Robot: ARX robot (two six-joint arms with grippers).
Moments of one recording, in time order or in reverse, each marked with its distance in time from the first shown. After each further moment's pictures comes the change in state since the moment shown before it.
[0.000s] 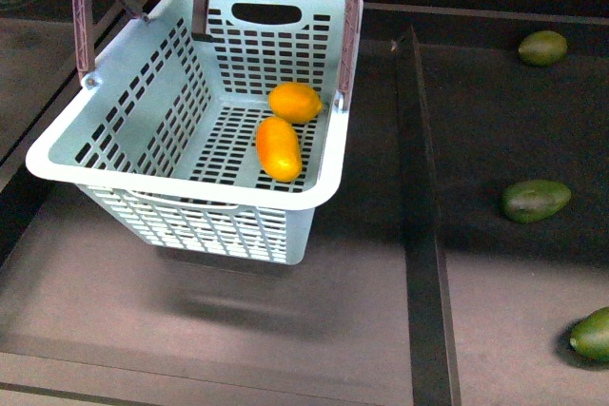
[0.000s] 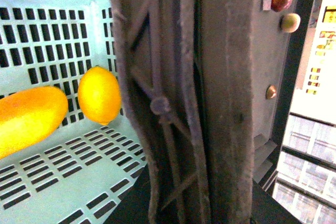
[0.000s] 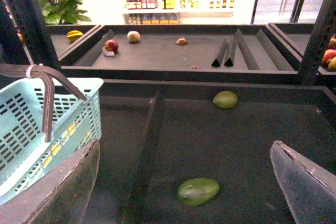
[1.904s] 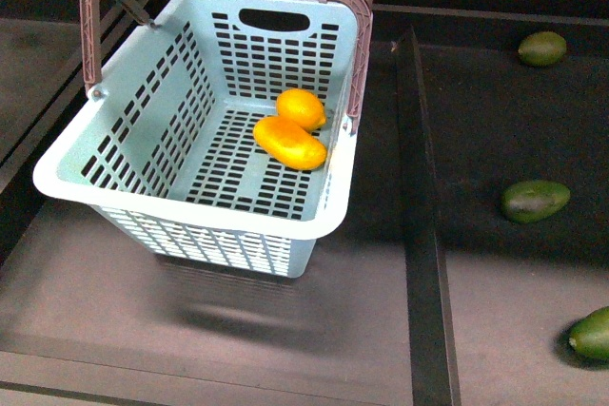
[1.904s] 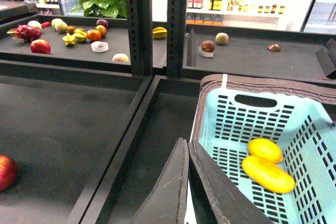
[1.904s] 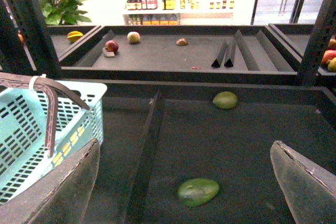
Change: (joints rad) left arm 0.367 -1.508 -1.654 0.819 0.260 1.674; right arm 0.000 0.000 0.000 0.000 0.001 0.000
